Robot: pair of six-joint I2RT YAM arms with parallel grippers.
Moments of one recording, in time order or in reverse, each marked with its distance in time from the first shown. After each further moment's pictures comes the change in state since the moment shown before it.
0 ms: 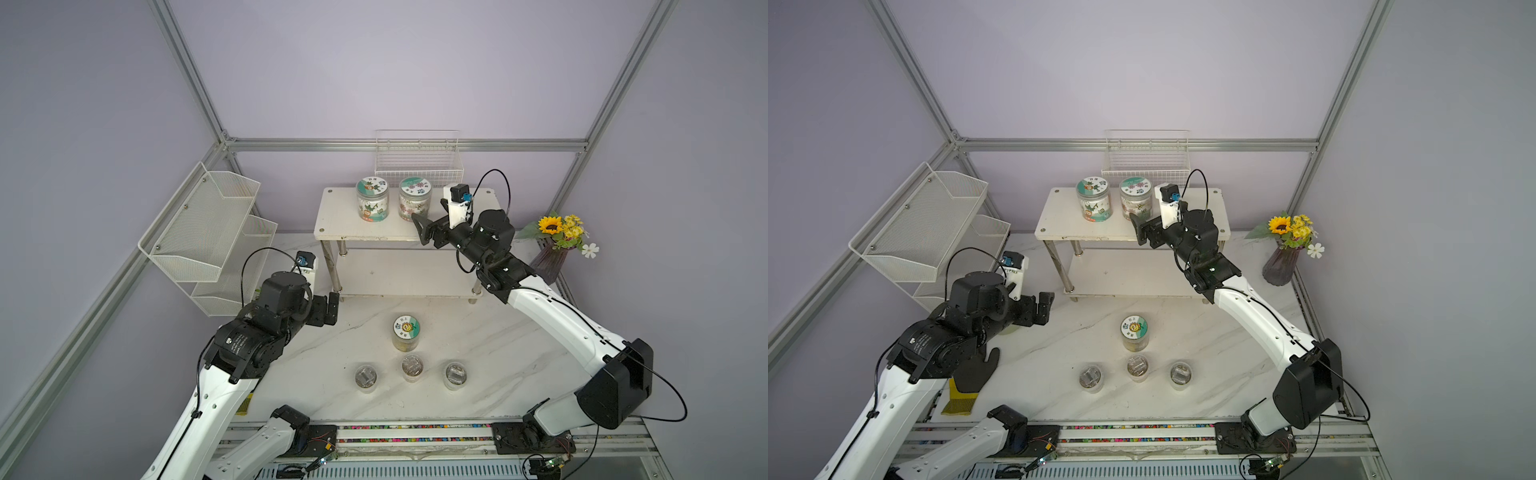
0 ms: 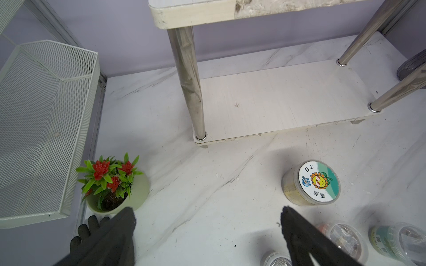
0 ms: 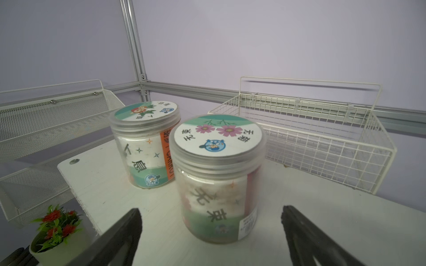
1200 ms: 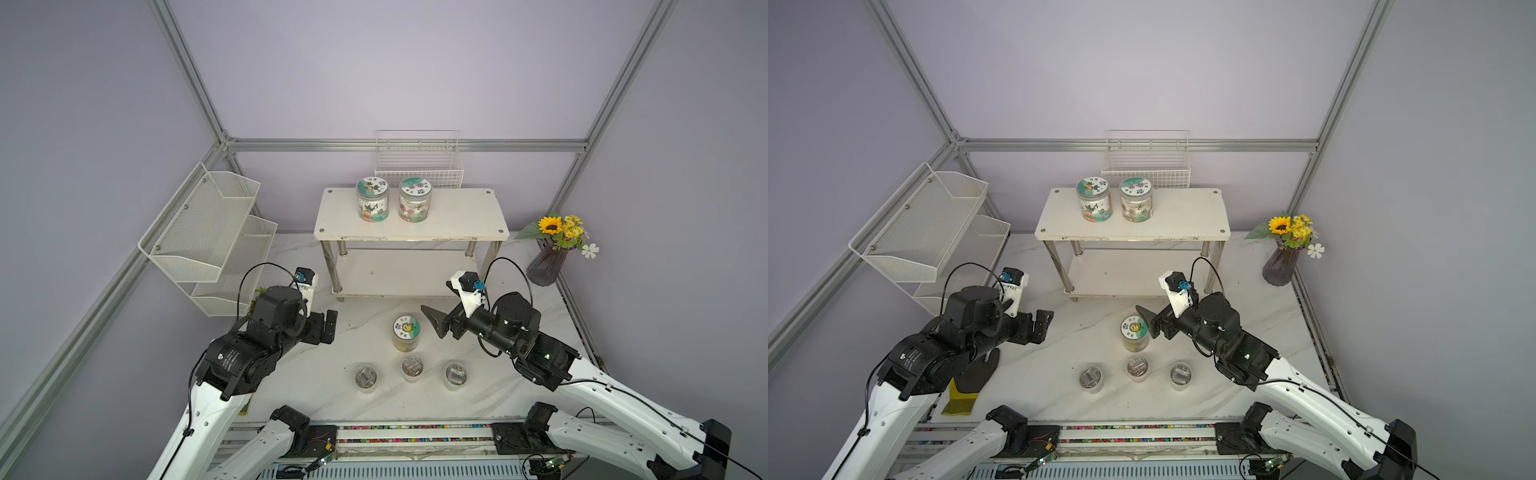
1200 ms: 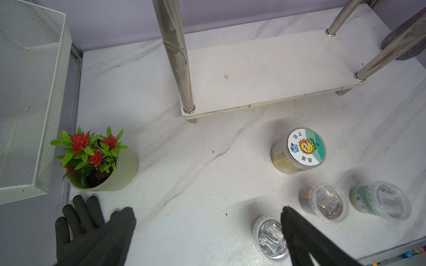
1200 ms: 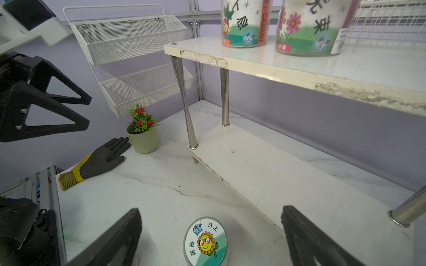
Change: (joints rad) left arm 0.001 -0.069 -0.073 -0.101 0.095 -0.032; right arm 0.295 -0.583 -0.594 -0.212 0.116 0.041
